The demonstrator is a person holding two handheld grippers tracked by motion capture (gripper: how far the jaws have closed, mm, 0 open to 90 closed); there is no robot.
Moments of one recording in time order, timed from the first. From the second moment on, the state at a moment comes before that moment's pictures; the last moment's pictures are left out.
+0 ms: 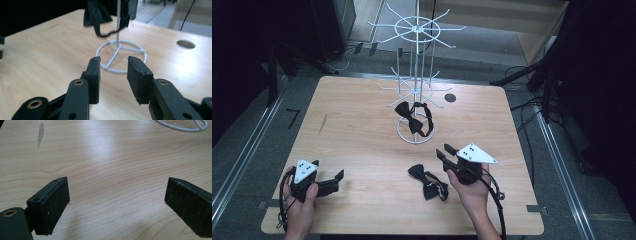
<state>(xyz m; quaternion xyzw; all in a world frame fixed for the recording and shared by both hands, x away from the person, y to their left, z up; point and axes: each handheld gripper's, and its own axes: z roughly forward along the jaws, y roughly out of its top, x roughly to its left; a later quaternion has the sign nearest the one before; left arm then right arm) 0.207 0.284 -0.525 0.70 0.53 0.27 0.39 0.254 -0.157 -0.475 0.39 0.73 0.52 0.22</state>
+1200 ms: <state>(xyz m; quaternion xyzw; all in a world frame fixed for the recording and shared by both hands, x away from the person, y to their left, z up) 0.206 0.284 -0.525 0.70 0.53 0.28 0.39 0.220 -0.158 -0.544 0.40 0.80 0.42 0.14</state>
